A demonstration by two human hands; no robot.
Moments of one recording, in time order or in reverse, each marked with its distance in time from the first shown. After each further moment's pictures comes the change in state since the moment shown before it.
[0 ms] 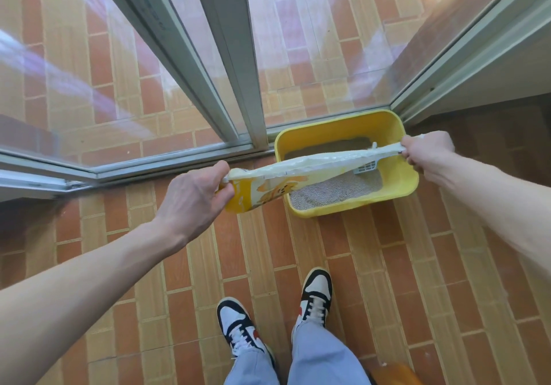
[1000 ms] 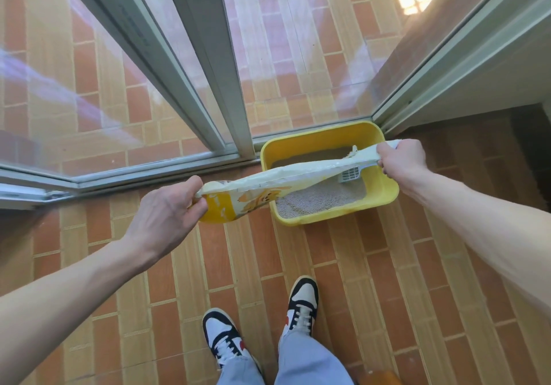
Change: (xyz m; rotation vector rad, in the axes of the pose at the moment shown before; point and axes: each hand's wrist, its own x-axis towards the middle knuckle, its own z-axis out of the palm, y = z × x) left_hand -0.009 -0.008 -0.006 0.008 -0.016 -0.011; right_hand -0.022 -0.010 -0.007 -0.053 -0.005 -0.178
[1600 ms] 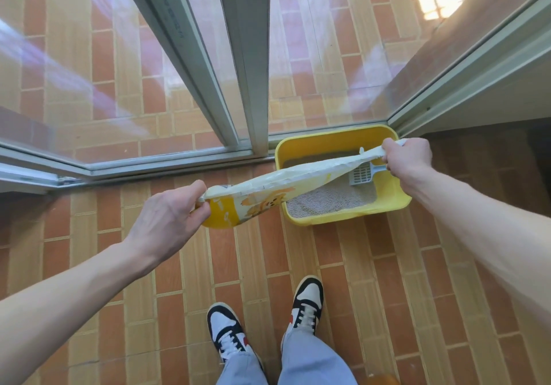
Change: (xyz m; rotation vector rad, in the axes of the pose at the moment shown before) left_hand -0.024 -0.025 -0.008 -0.021 -0.013 -0.023; right_hand -0.018 -0.033 0.026 0.069 0.034 0.038
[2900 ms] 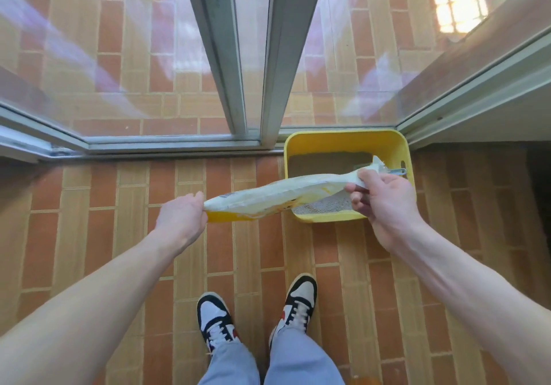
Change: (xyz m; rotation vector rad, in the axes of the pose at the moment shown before) left_hand -0.012 -0.057 0.108 0.200 -0.330 -0.364; right_hand -0.146 -0.016 0.017 0.495 -0.405 0.051
